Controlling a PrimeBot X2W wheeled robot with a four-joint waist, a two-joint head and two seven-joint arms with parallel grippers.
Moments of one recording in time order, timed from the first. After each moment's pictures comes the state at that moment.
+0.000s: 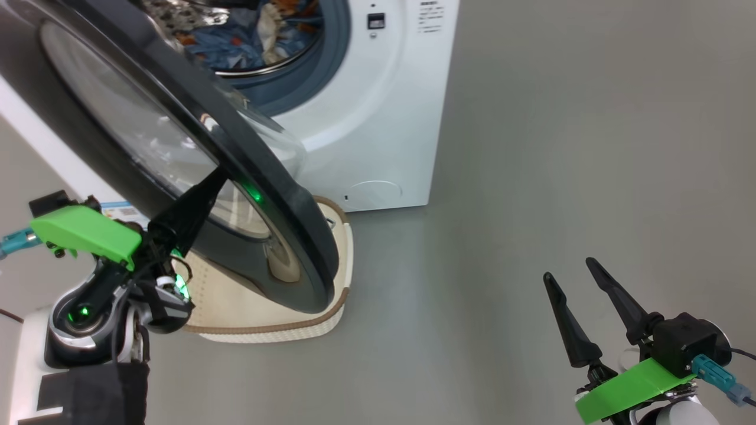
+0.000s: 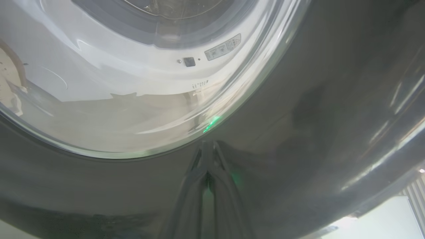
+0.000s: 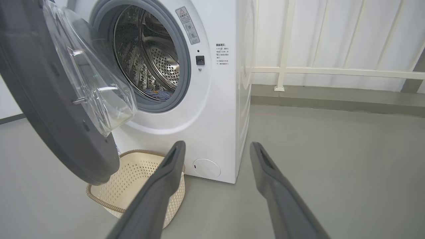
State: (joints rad) left arm -0.47 0.04 0.08 0.14 -1.52 0.14 0.60; right arm -0.08 -0.22 0.14 0.09 0.26 0.13 -0.26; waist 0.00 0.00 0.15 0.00
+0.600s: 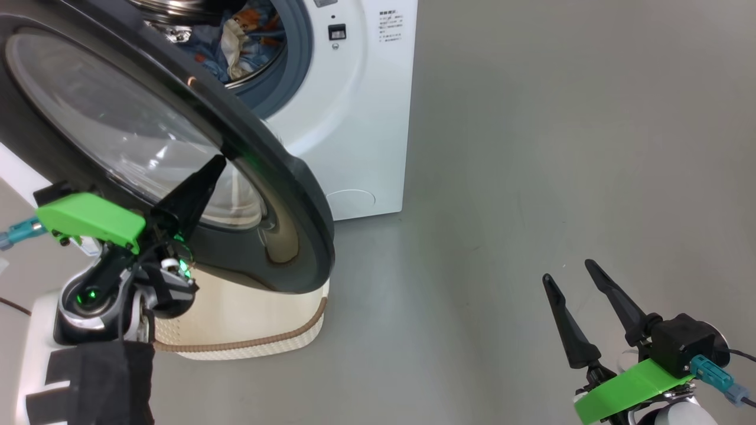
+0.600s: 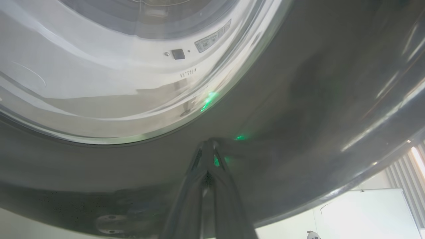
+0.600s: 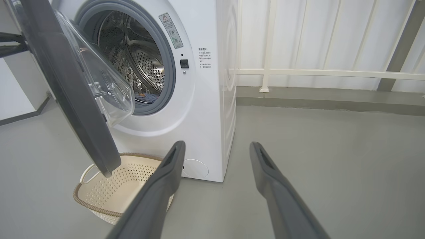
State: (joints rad) left arm -0.55 0.04 0.07 0.28 -1.52 0.08 0.55; right arm -0.08 -0.21 0.14 0.10 0.26 0.13 -0.26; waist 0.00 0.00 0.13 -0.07
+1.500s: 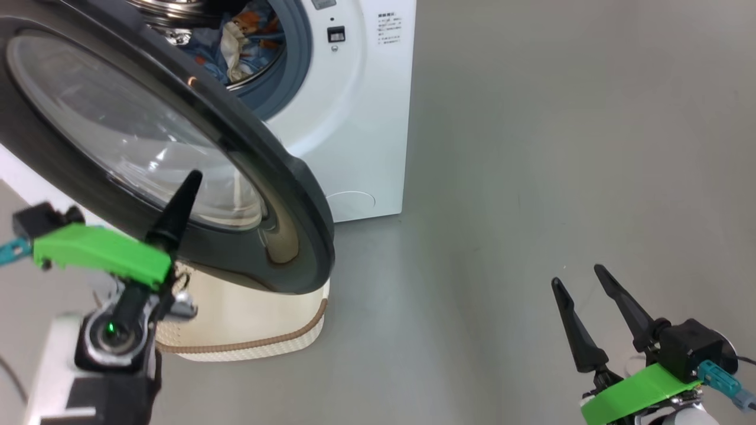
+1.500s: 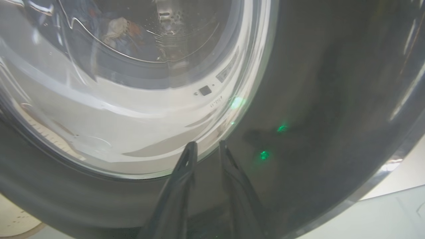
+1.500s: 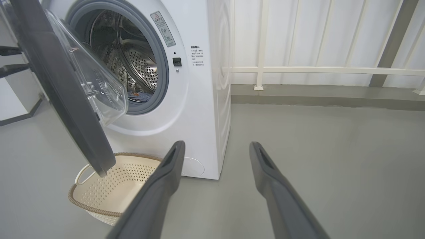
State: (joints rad) left arm -0.49 0.10 -0.02 0.30 -1.28 -0.06 0.31; right arm -0.07 -0.20 0.11 0.10 0.26 0.13 -0.26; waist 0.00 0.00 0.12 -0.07
